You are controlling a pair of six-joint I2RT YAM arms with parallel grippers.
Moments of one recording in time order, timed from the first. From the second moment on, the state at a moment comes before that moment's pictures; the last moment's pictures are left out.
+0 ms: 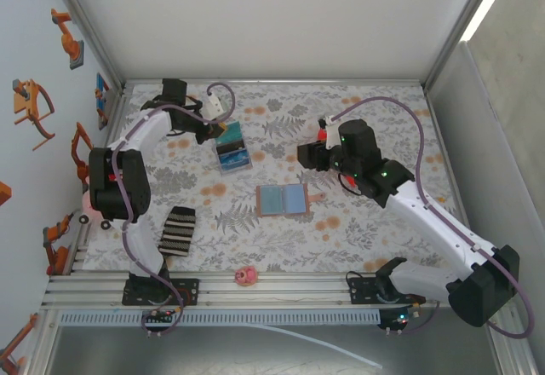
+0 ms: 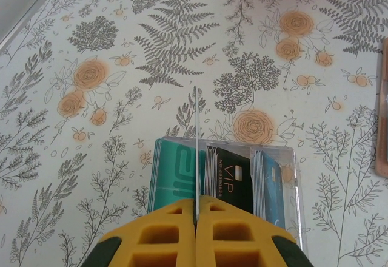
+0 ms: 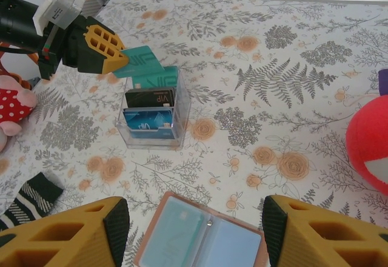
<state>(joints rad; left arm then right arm) -0.18 1.93 1.53 -0.66 0.68 0.95 0.60 1.15 1.01 -0.39 -0.11 0.30</state>
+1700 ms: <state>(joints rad) -0.24 2.12 1.68 -0.73 0.65 1.00 0.60 1.14 1.00 -0.36 -0.09 0.33</state>
